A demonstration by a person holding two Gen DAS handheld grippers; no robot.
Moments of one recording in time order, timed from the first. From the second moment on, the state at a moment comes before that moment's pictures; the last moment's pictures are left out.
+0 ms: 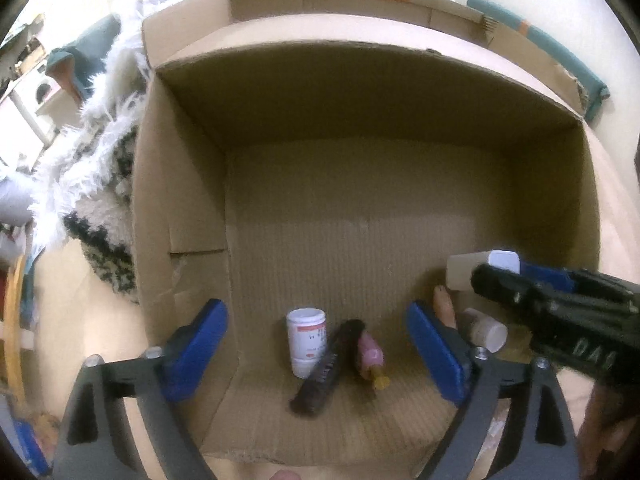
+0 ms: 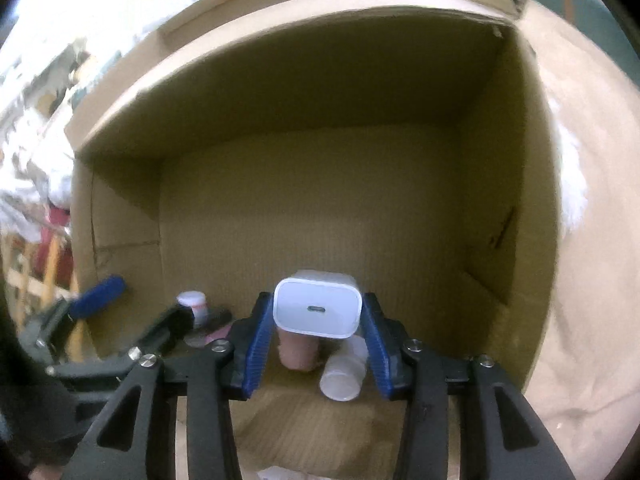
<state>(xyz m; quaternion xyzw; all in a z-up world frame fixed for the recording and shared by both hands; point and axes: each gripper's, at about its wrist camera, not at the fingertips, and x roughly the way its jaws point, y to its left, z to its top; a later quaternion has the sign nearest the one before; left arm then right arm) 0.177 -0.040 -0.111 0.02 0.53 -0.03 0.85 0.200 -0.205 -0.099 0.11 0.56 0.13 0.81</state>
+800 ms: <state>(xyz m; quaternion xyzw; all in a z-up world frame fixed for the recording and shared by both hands) 0.141 -0.043 -0.082 0.00 0.50 -0.04 0.86 0.186 -0.236 -0.067 0.19 0.49 0.15 0.84</state>
